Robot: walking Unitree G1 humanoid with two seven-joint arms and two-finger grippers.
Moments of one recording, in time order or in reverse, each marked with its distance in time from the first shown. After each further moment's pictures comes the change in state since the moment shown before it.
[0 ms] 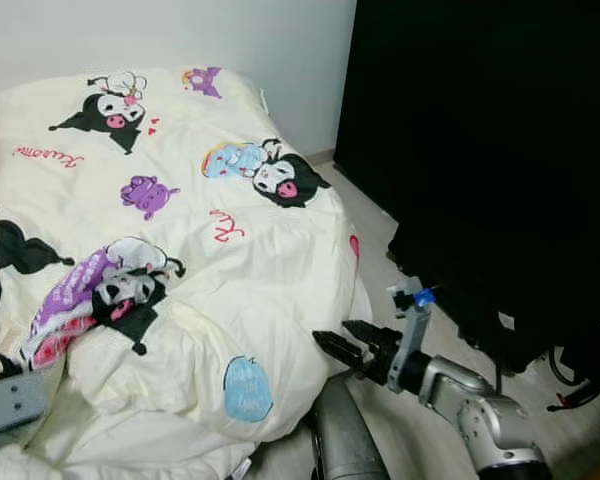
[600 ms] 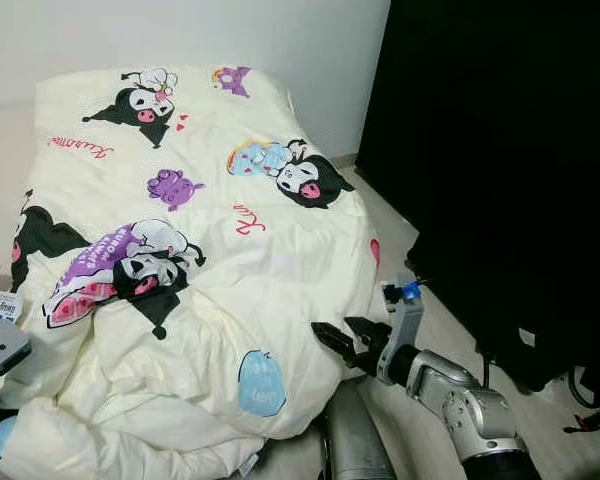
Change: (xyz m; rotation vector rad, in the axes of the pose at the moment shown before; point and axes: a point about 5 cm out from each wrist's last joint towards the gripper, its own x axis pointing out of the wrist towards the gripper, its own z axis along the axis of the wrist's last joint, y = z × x) left arm 0.014 0.020 0.001 -0.293 -0.206 0.184; right arm 0.007 -0.003 -0.004 0.031 0.006 -0.087
